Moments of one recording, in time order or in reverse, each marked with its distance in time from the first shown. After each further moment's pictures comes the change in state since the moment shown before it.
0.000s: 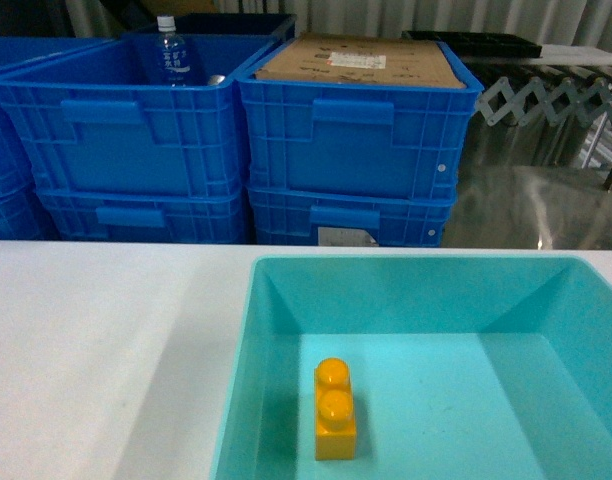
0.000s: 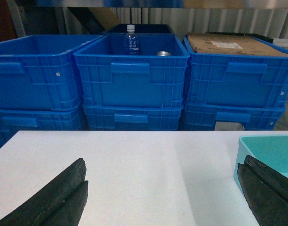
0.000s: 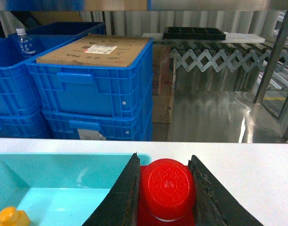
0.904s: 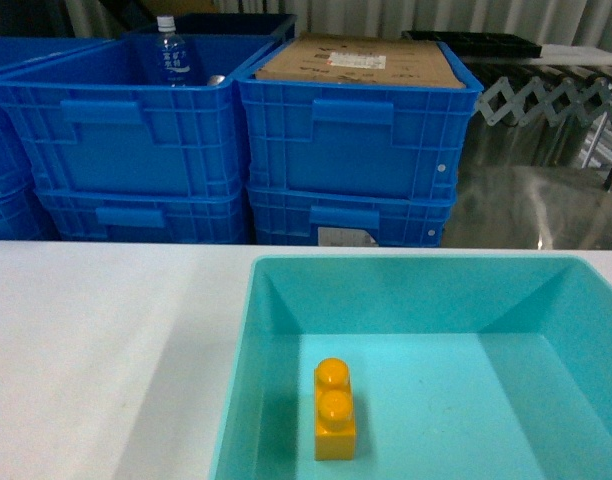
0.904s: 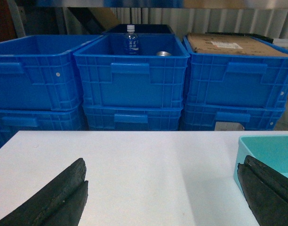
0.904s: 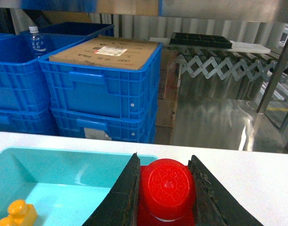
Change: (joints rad) left arm 0.000 0.000 0.000 0.000 0.000 0.000; right arm 0.133 -0.074 -0.003 -0.059 0.091 -0.039
